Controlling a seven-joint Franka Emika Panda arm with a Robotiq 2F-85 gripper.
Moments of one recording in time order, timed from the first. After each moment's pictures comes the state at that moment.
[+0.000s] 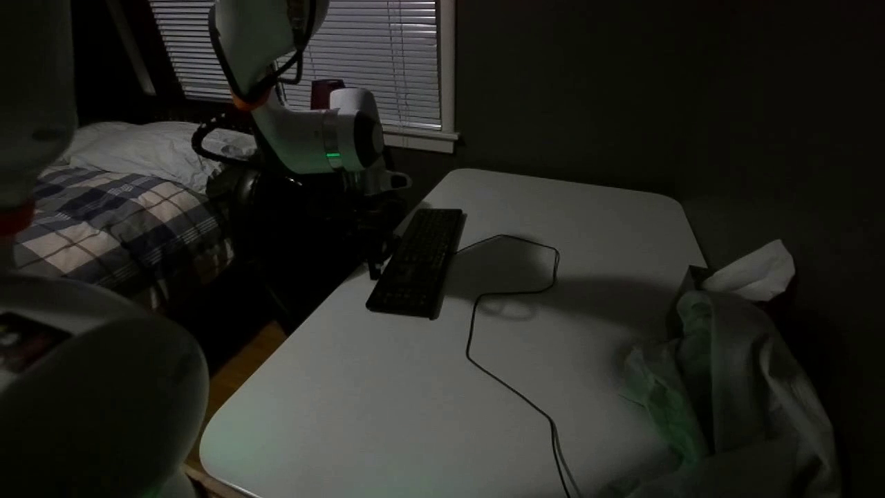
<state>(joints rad) 0.16 0.39 0.07 -2.18 -0.20 2.38 0.32</state>
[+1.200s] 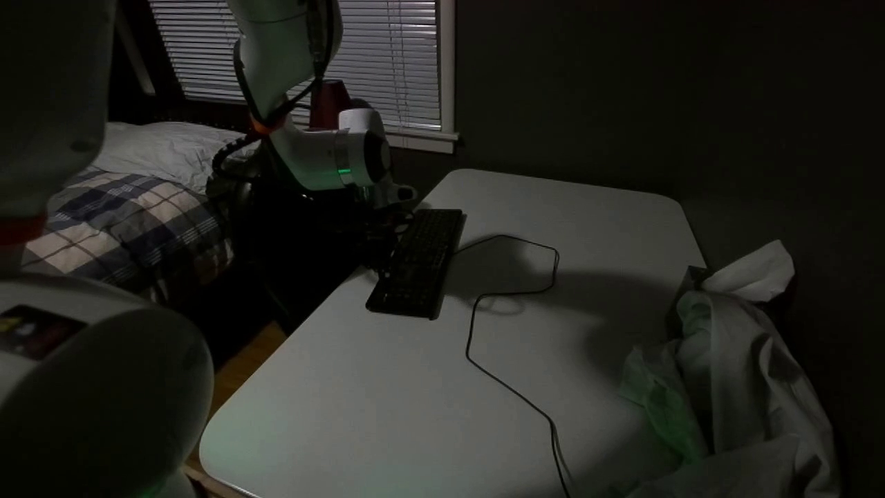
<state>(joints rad) 0.21 0.51 0.01 -2.09 -0.22 2.40 0.32</state>
